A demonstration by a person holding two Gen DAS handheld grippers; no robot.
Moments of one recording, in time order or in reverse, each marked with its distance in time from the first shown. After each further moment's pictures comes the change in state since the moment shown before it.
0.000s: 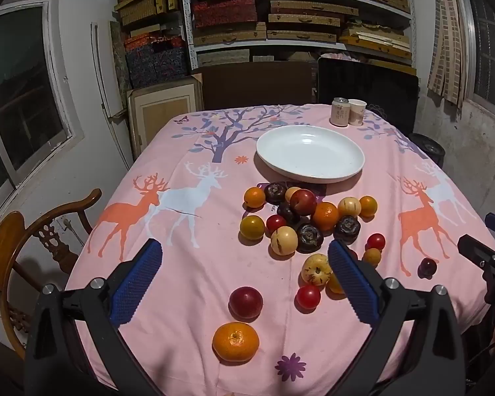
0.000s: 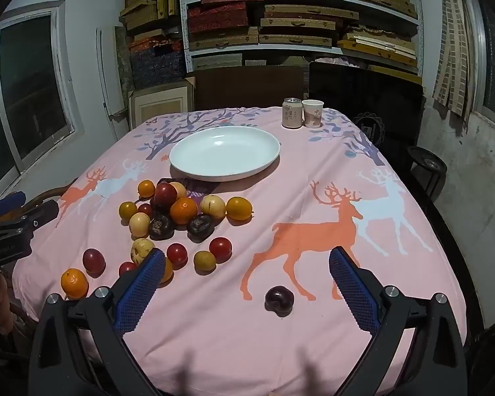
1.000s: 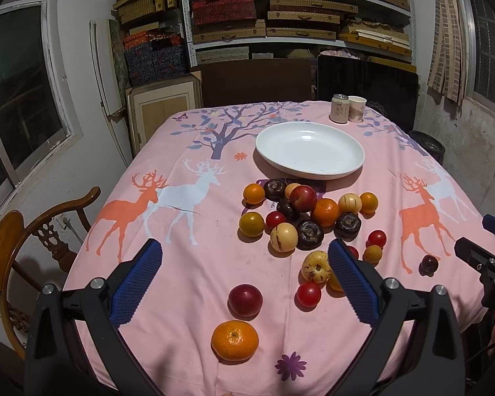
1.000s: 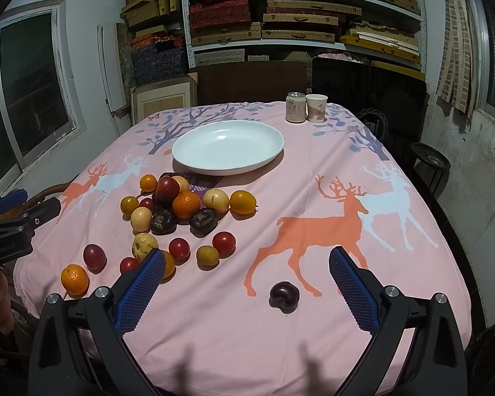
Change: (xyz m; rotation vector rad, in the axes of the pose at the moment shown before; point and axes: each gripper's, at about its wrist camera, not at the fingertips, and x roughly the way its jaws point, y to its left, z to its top) left arm 0.004 0.000 -0.002 0.005 0.005 0.000; right arm 0.009 0.003 -0.005 -0.001 0.014 0.001
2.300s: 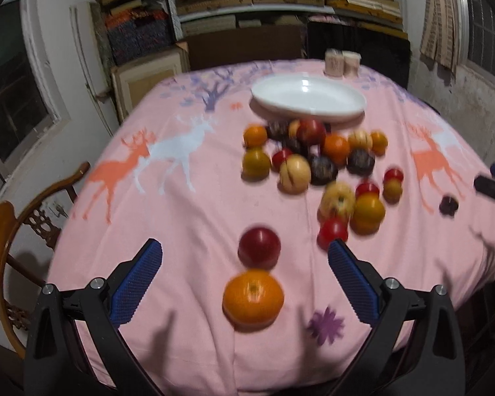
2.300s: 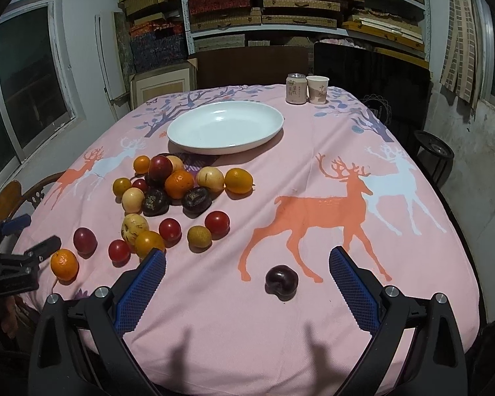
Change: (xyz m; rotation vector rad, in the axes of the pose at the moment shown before) left arm 0.041 0.014 -0.066 0.071 0.153 -0.051; right arm 0.021 -0.010 -0.017 0.007 0.074 0.014
